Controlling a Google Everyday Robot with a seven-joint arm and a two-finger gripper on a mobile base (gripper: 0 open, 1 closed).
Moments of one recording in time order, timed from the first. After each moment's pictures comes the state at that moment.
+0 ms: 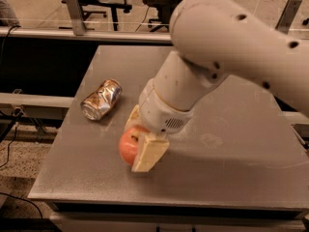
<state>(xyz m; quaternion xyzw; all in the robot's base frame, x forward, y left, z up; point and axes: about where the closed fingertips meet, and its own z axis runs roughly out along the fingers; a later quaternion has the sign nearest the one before) 0.398 0.032 0.869 -0.77 0.59 0.16 0.19</state>
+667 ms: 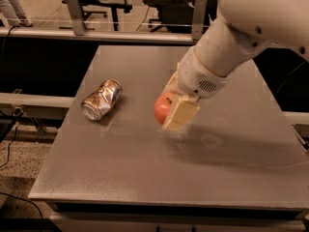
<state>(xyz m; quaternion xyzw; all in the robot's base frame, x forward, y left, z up) 0.477 -0.042 0.895 -0.69 0.68 0.13 0.21</state>
